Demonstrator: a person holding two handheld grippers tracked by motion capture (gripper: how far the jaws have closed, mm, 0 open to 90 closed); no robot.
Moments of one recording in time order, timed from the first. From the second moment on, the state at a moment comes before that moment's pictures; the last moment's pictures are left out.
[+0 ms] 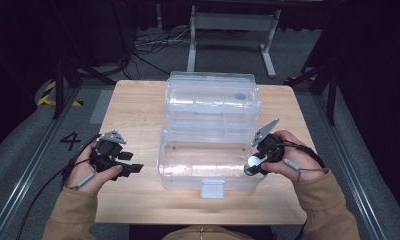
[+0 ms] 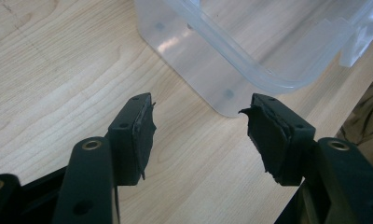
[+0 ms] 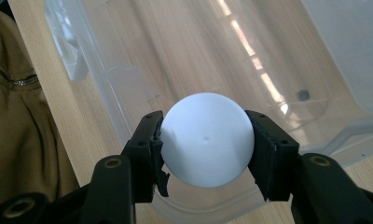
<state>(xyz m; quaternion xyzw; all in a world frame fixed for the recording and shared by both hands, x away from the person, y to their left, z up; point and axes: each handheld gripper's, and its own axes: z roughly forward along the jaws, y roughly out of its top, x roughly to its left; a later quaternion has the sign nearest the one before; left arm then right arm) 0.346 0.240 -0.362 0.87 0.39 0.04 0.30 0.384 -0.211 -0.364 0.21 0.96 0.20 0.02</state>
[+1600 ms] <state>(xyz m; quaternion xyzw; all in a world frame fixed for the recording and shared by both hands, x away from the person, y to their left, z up) 0.341 0.245 -0.365 0.87 0.39 0.03 0.30 0.402 -0.186 -0.407 0.17 0.98 0.12 -0.01</state>
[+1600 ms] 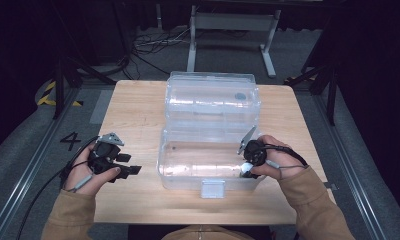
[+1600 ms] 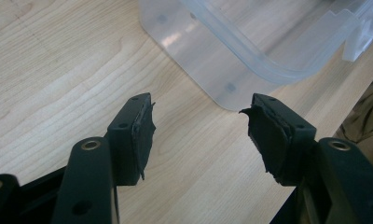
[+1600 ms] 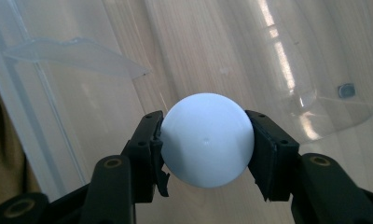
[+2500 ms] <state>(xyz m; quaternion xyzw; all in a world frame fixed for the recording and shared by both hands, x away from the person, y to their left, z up) 0.336 0.248 -0.366 0.87 0.40 0.04 0.30 0.404 -0.187 -0.409 0.18 0.98 0.08 -0.01</state>
